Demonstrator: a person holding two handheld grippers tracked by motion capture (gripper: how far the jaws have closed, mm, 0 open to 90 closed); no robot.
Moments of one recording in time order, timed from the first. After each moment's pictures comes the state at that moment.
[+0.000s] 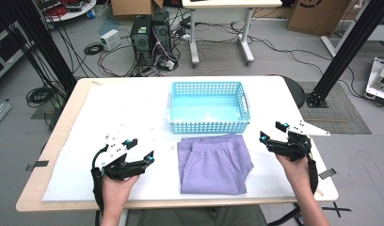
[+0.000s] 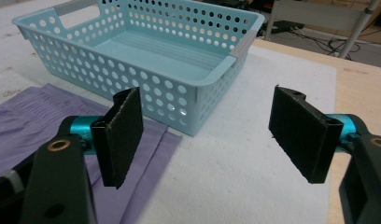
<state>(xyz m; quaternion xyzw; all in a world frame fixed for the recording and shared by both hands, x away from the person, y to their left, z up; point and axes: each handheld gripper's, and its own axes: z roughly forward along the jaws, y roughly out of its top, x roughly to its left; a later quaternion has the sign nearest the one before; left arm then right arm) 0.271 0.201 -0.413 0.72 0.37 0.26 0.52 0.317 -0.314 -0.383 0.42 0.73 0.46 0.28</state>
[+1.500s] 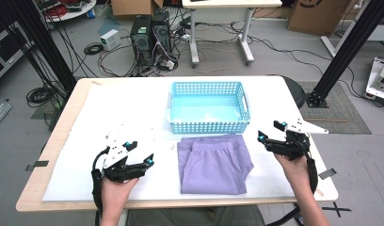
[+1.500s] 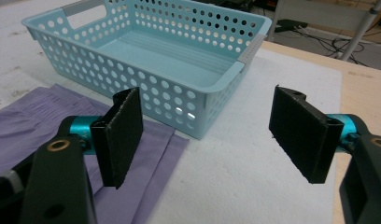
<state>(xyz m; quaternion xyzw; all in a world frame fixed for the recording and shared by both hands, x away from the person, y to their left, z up) 0.267 0.200 -0.417 0.74 0.37 0.26 0.50 0.316 -0.308 -0.374 0.42 0.74 0.46 0.27</state>
